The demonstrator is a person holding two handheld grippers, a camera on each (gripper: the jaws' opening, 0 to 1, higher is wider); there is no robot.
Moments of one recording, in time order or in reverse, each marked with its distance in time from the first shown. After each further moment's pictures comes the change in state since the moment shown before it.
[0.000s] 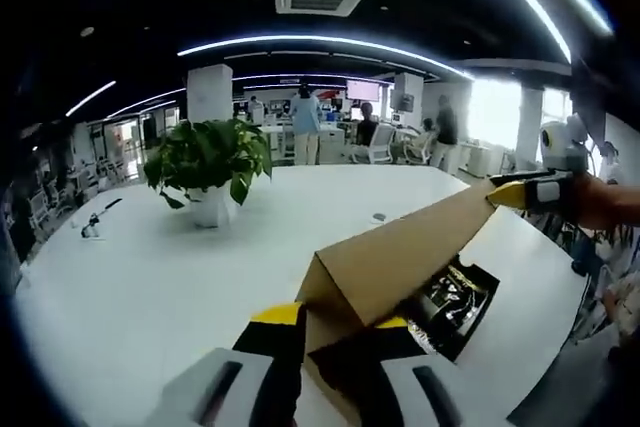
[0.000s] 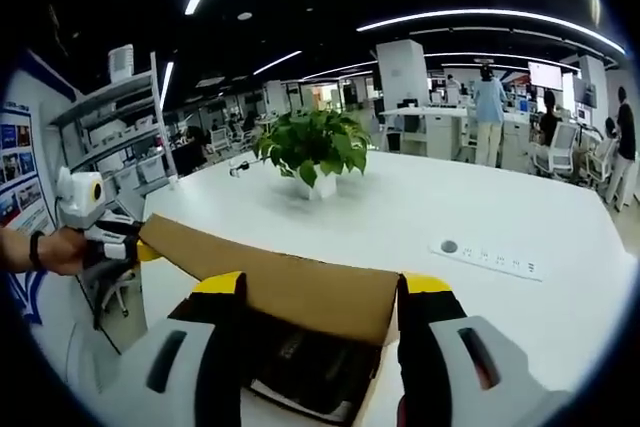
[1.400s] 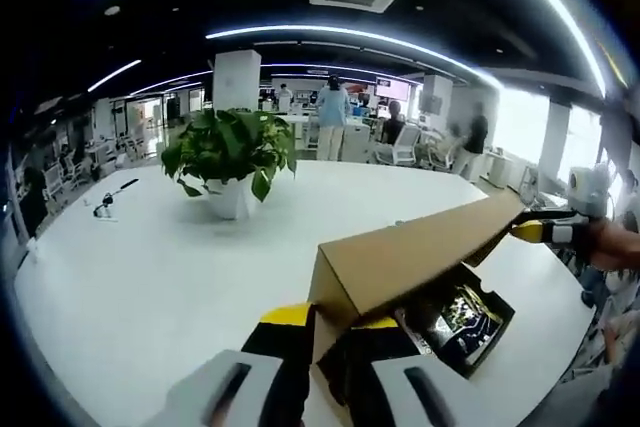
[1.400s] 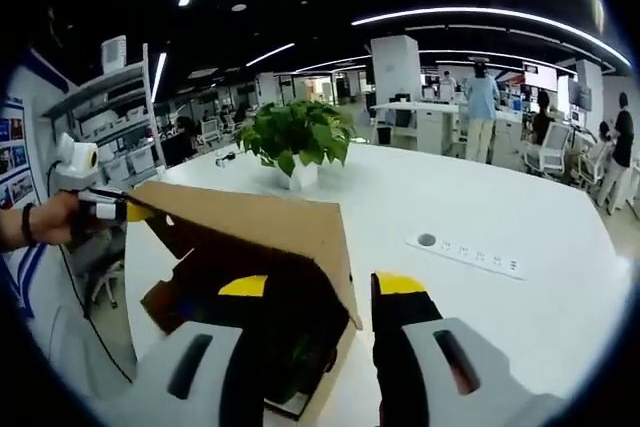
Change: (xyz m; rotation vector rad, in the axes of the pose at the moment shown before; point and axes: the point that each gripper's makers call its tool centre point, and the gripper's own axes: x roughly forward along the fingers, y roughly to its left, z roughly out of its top) left arm 0.016 0.022 0.018 -0.060 0.047 0.073; right arm 0.004 -0.051 -0.020 -0.022 0.058 -0.068
